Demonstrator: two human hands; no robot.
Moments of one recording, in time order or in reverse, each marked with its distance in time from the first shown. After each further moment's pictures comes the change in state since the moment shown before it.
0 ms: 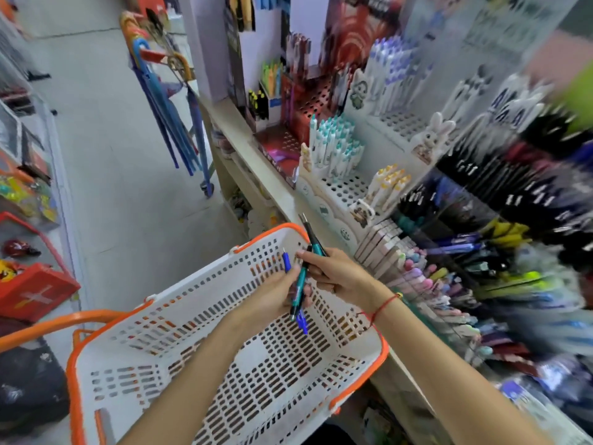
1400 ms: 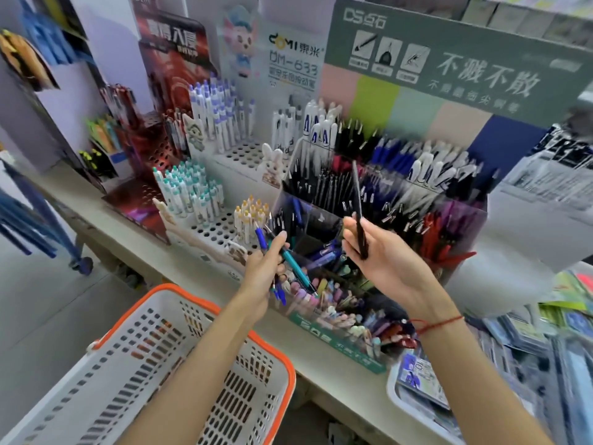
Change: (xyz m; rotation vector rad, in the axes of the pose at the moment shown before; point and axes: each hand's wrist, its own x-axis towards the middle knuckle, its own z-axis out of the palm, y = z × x) left_hand 0.094 0.056 0.166 0.057 0.010 0.216; right_hand -0.143 -0.042 -0.173 0.689 0.482 -0.362
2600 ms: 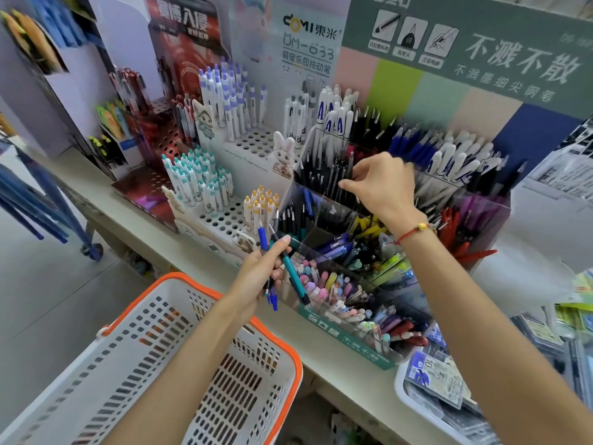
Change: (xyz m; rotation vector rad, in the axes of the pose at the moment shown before) left_hand -0.005 -0.003 -0.030 0.030 -0.100 -0.055; right_hand 0.076 -0.039 0.034 -1.628 0.467 -0.738
